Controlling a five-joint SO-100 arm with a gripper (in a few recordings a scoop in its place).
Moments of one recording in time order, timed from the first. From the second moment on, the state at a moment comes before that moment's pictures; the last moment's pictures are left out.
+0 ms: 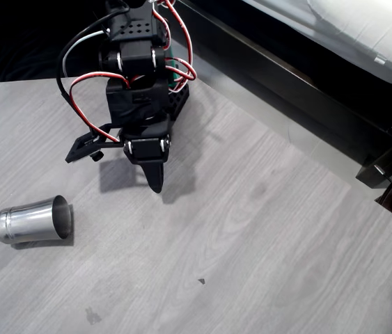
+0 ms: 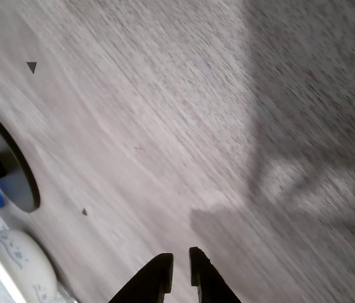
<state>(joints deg) -6.2 188.1 173.9 69.6 8.2</state>
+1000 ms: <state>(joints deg) -7.9 188.1 173.9 69.6 8.3</state>
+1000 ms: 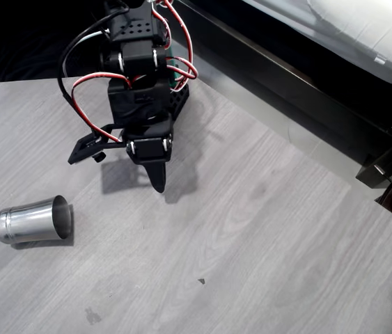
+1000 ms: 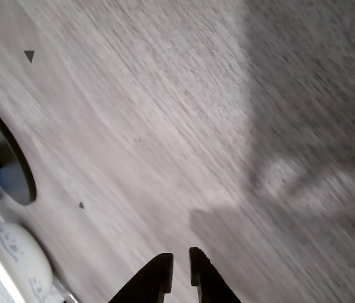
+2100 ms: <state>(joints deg) 41.4 82.2 76.7 91.9 -45.0</state>
